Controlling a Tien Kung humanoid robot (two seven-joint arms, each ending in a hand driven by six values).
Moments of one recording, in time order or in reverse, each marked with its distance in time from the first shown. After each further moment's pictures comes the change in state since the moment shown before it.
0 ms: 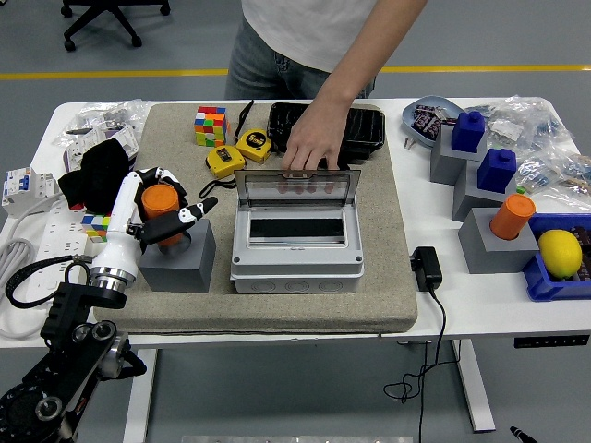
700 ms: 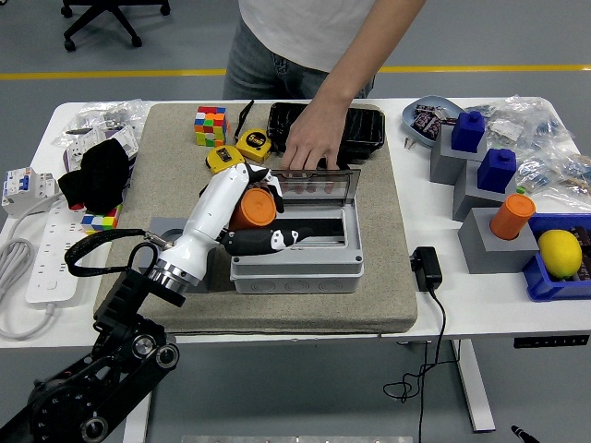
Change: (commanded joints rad) left arm -0.135 0.038 0.316 -0.071 0.369 0.092 0.049; right arm 0.002 -0.001 -0.006 0.000 0.003 0.001 0.002
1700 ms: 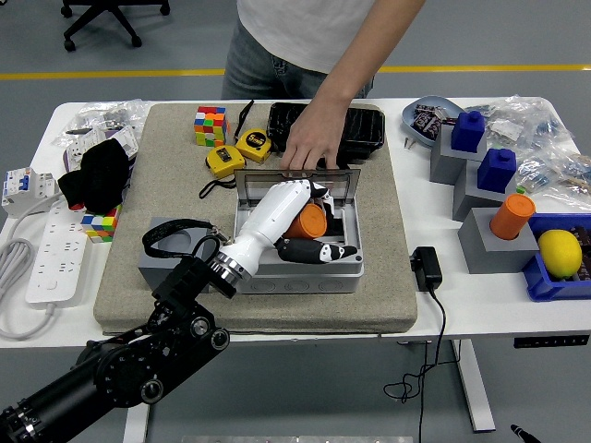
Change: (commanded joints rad) left arm -0.230 -0.090 0.204 0.346 -0.065 0.064 -0.041; right arm 0.003 -0.005 -0.004 0.000 -0.015 0.003 -0.004
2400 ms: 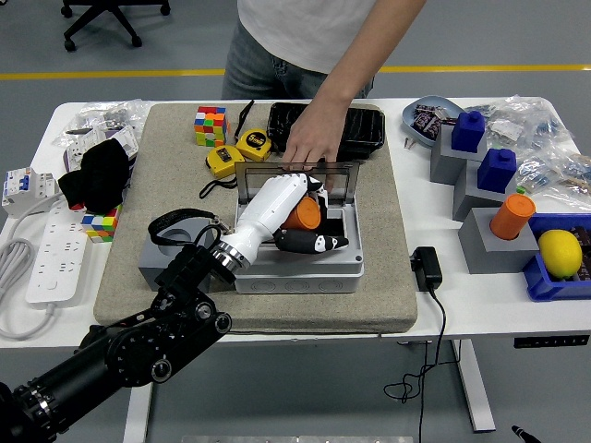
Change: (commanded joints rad) left arm -0.061 -0.018 0.000 0.126 0.005 0.010 -0.009; right arm -0.001 -0.001 0.002 0.000 -0.005 0.001 -0.001
